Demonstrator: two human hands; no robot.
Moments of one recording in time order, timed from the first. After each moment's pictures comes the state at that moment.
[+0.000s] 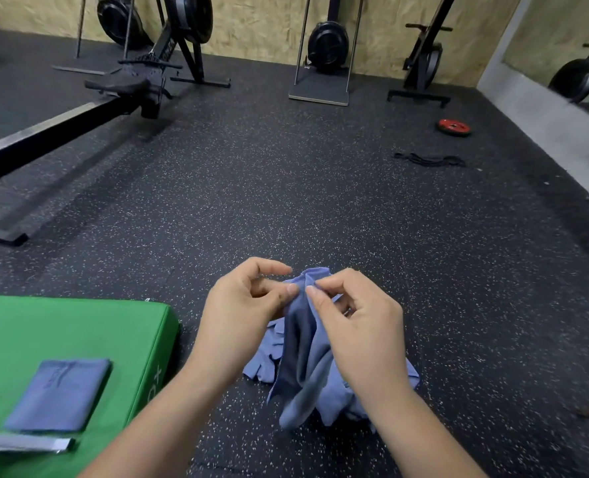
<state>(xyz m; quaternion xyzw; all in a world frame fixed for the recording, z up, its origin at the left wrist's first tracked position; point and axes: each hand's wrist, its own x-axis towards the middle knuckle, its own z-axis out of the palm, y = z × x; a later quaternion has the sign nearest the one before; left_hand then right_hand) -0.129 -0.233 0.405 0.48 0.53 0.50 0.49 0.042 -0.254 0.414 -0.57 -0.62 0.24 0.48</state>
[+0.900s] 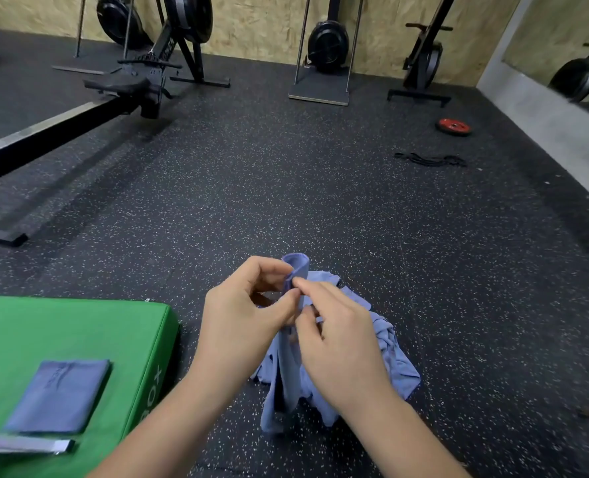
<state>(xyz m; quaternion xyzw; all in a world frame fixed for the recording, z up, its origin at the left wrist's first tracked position) -0.125 -0.245 0.412 0.54 0.55 0.52 0.37 0.021 -0.257 0.402 -0.54 -0.70 0.21 0.41</state>
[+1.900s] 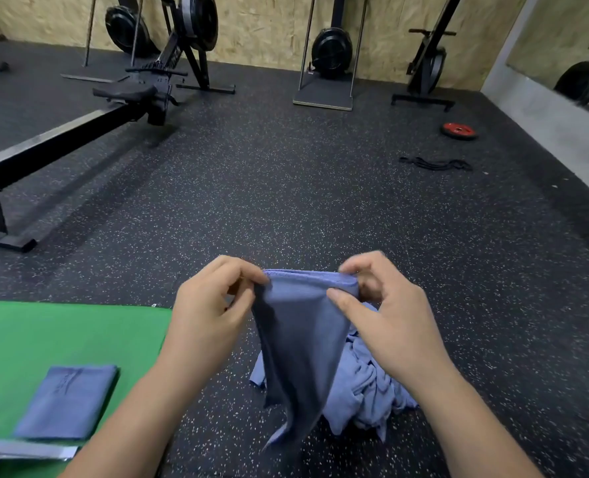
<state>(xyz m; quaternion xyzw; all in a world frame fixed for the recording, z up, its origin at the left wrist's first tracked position) -0.177 -0.231 0.412 0.67 0.56 0.46 0.16 0.069 -0.237 0.438 -0.55 -0.66 0.31 0.40</state>
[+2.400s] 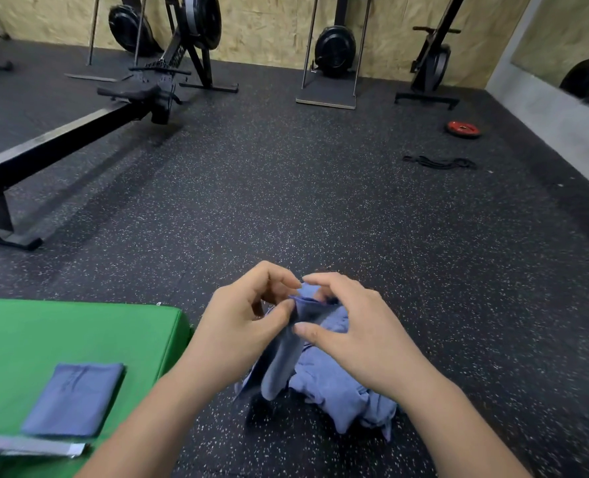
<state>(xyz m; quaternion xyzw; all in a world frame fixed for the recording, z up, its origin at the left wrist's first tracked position) -0.167 -0.238 0.411 0.66 0.50 0.44 0.34 0.046 -0.236 0.419 -0.54 -0.76 0.28 0.25</state>
